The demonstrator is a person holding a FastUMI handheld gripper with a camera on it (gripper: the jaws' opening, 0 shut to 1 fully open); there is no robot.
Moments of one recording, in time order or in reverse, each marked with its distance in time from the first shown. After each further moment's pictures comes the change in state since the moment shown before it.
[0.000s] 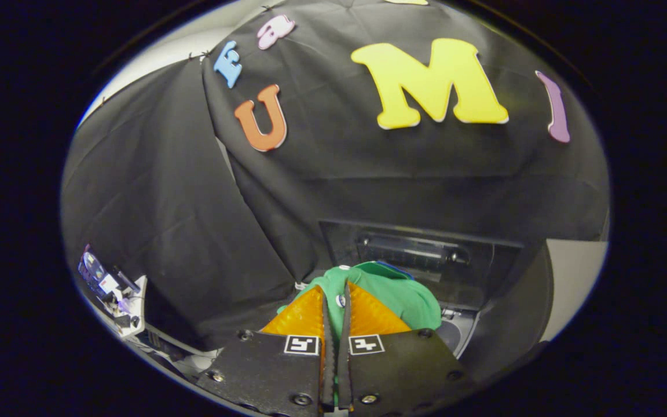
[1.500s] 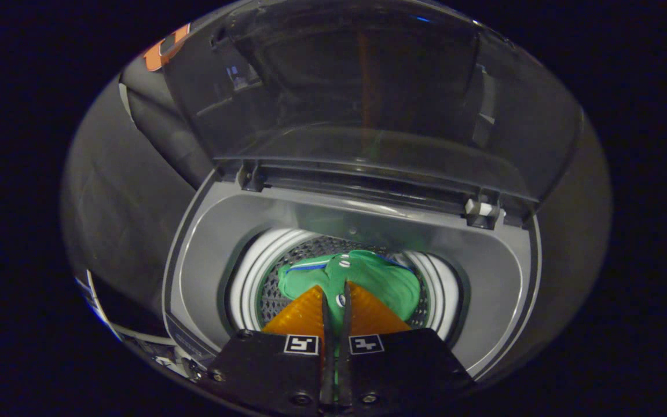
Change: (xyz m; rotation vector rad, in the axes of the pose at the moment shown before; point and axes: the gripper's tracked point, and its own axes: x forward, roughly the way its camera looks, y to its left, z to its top) arm 0.173 -0.103 -0.199 0.156 0.418 -0.329
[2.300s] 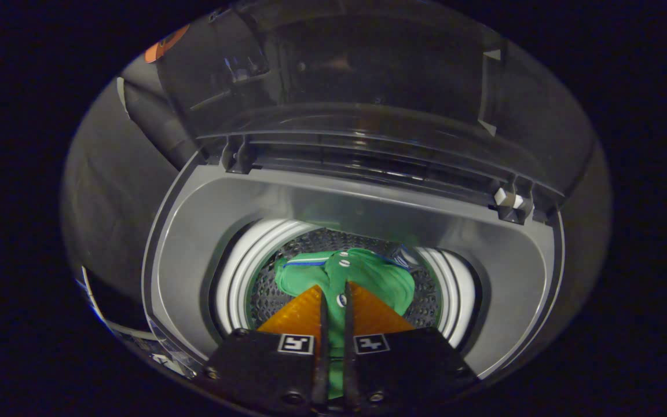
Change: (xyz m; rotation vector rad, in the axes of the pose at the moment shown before) arm 0.029 0.000 -0.008 -0.029 0.051 -0.039
